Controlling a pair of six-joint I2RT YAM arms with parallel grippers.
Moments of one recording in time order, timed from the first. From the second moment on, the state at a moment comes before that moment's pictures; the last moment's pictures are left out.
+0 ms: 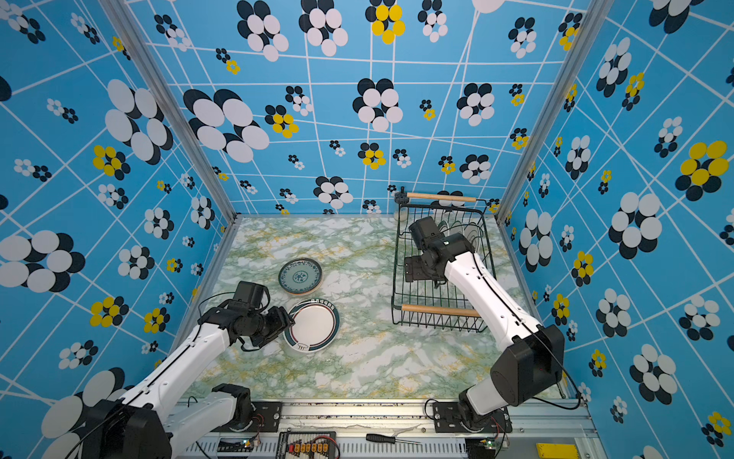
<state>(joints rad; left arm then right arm) -0.18 1.05 0.66 -0.75 0.25 -0.74 0.42 1.52 1.48 -1.13 0.26 0.32</state>
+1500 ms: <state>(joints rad) -0.03 1.11 1.12 -0.88 0.24 -0.48 0.20 1.72 1.45 -0.68 0.19 0.30</state>
